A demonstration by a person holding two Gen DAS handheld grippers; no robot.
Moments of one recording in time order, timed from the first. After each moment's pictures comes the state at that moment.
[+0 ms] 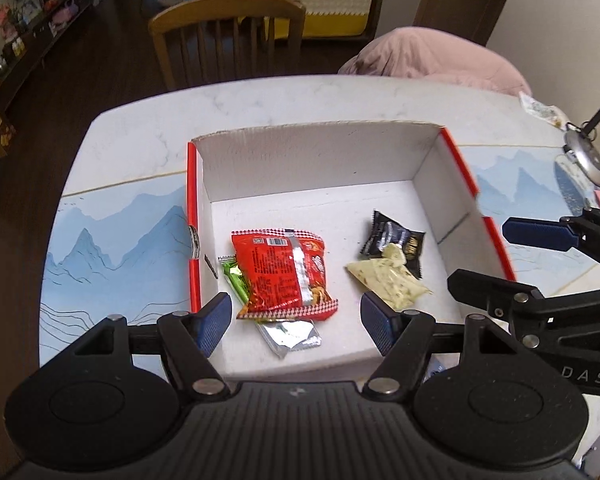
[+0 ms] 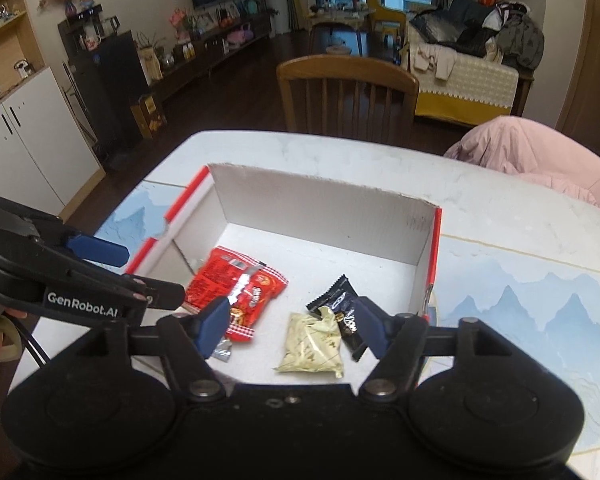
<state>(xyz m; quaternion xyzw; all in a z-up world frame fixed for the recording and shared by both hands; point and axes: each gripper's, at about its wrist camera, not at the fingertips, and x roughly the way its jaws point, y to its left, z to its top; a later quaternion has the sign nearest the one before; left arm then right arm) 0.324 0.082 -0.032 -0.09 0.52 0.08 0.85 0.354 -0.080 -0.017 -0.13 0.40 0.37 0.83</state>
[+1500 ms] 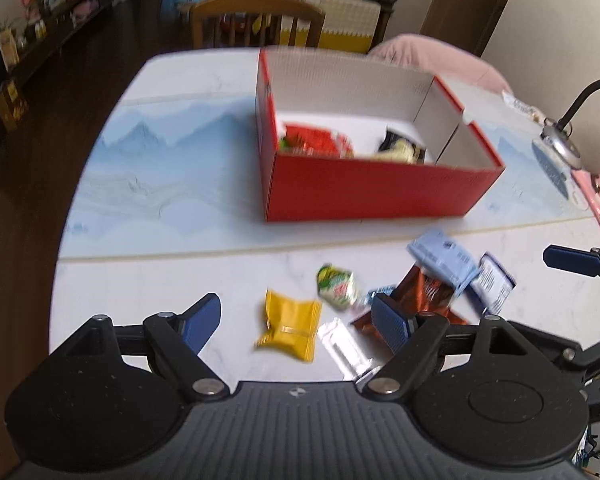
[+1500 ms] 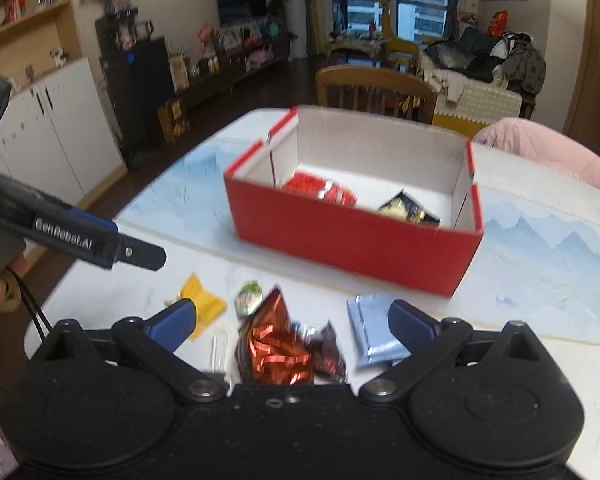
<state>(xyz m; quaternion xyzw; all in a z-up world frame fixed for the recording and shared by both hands) 0.139 0.091 -0.076 -0.13 0.48 0.09 0.86 0.183 -0.116 -0.065 -0.14 0.36 0.38 0.84</state>
